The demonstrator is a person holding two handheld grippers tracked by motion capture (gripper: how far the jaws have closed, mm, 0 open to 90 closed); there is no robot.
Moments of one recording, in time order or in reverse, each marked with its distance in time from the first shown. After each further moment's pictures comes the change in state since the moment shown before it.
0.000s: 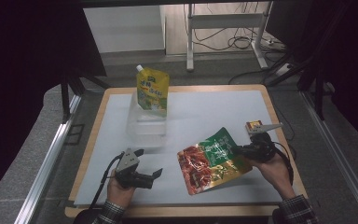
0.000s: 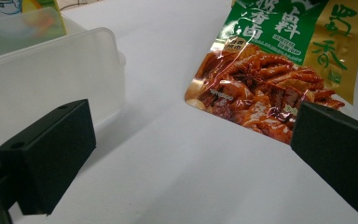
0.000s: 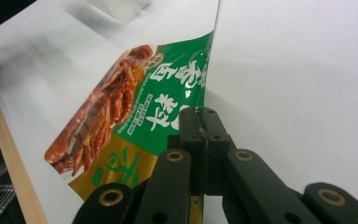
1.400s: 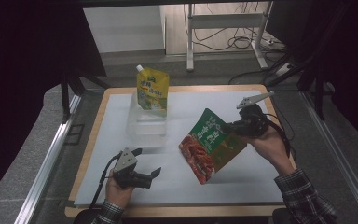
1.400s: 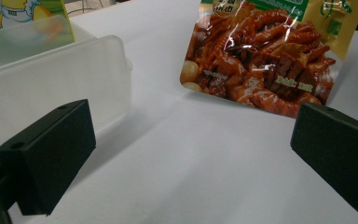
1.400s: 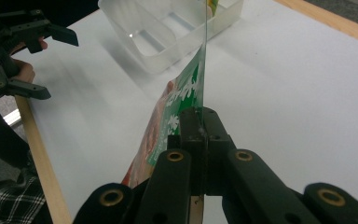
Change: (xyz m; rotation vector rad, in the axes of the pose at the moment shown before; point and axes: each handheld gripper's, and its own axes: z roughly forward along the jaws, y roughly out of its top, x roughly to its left) left arm 0.002 0.001 -0.005 -0.019 0.012 0.005; right arm 0.034 0.097 -0.024 0.015 0.022 -0.165
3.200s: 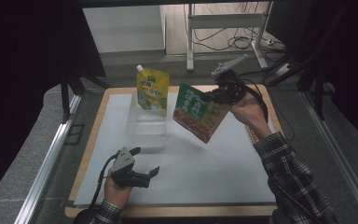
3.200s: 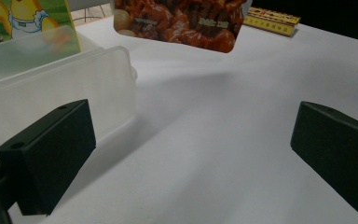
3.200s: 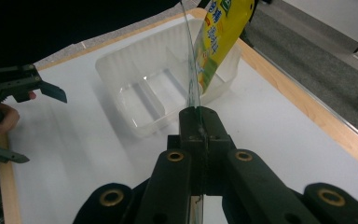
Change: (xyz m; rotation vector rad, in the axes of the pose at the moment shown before) left arm 0.003 0.001 -0.005 -0.025 0.003 0.009; right arm -0.001 0.104 0.019 -0.041 -0.016 -0.157
